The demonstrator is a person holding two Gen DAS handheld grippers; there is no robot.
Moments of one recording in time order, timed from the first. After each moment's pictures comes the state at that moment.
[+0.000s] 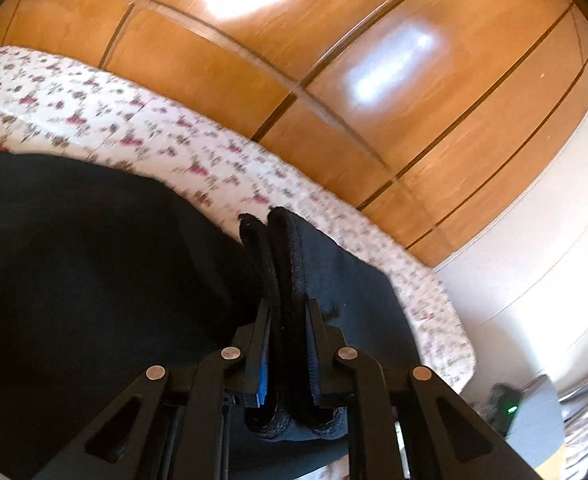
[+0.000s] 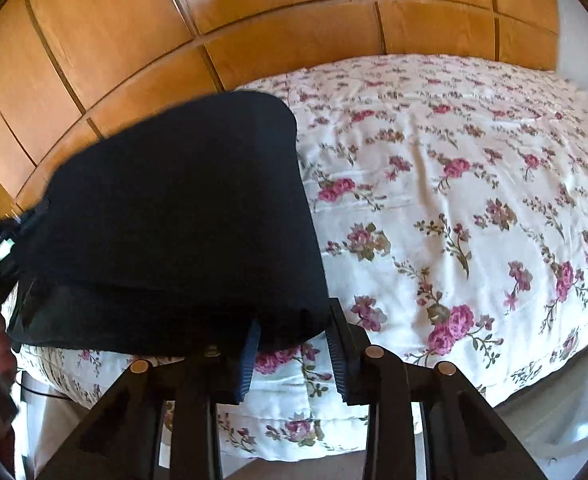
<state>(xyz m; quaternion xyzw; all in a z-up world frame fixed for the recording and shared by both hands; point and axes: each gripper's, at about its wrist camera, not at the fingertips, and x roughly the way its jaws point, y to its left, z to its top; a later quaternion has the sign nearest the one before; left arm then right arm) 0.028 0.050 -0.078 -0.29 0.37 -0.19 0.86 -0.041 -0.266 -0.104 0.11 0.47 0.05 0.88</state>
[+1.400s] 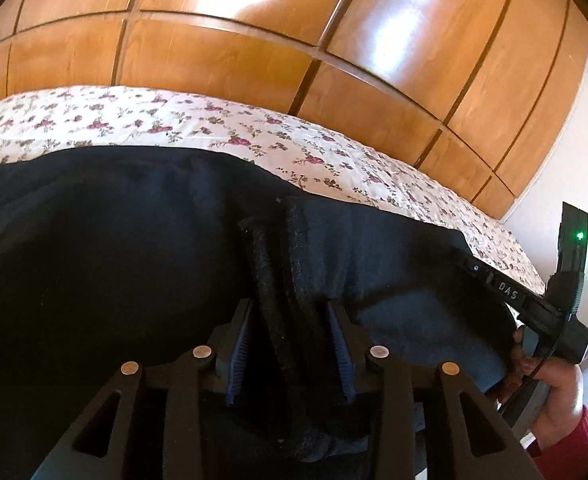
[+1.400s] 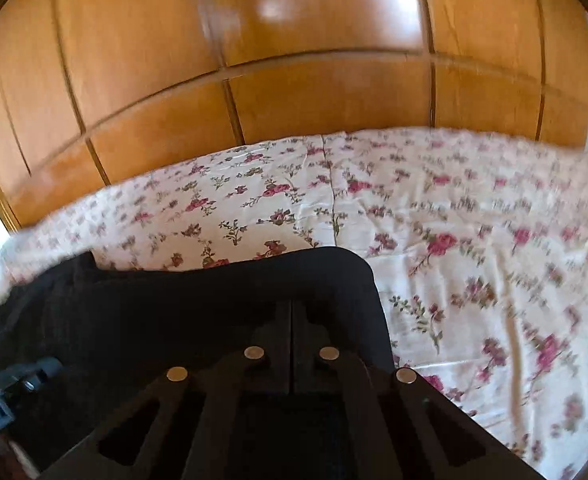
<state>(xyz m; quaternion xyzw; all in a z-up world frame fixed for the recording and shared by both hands) 0.028 0.027 -0.119 -0.15 0.39 -0.12 0.90 0.071 -0.218 -0.115 0.02 0.37 0.06 0.93</state>
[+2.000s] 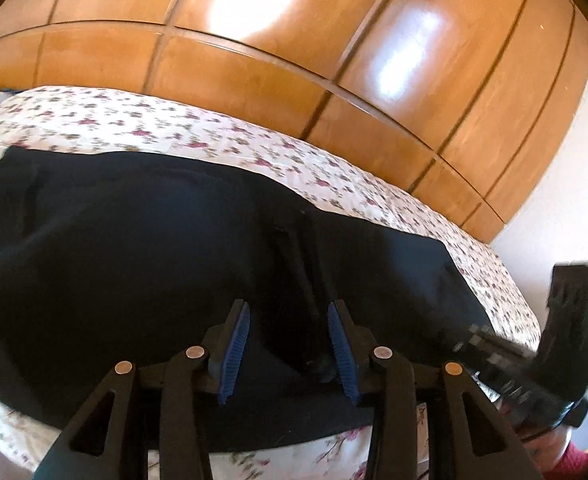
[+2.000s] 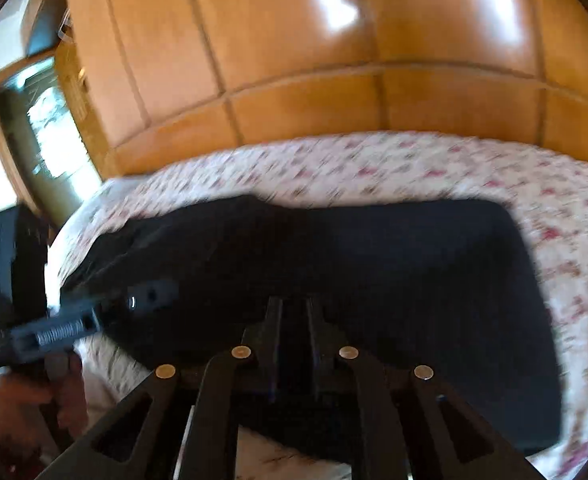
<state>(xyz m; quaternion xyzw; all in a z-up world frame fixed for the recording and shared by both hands) -0.025 0.071 -0.093 -0.20 0.36 -0.11 0.91 -0.005 -0.144 -0.100 0.02 0.40 0.26 0.88</state>
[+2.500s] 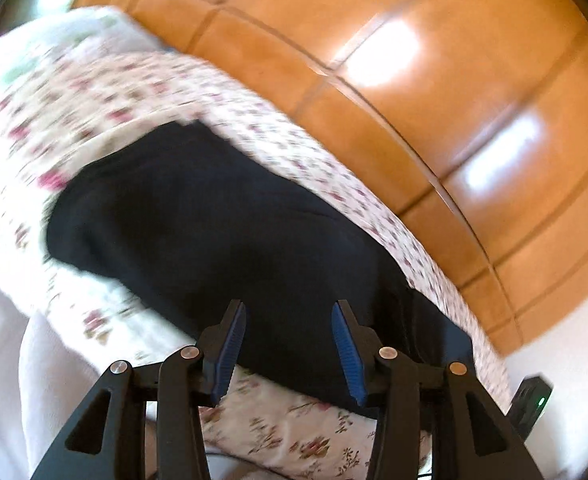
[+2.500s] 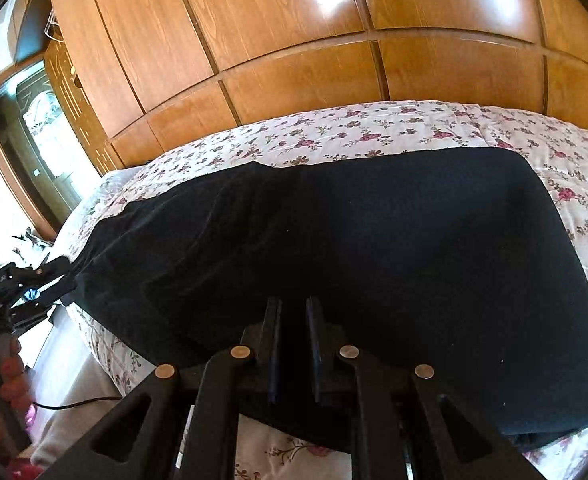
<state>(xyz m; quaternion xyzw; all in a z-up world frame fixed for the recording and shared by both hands) -0.108 0.181 -0.086 -0.38 0.33 0.06 0.87 -0.002 -0.149 -0.115 0.06 0.41 0.26 0.87</state>
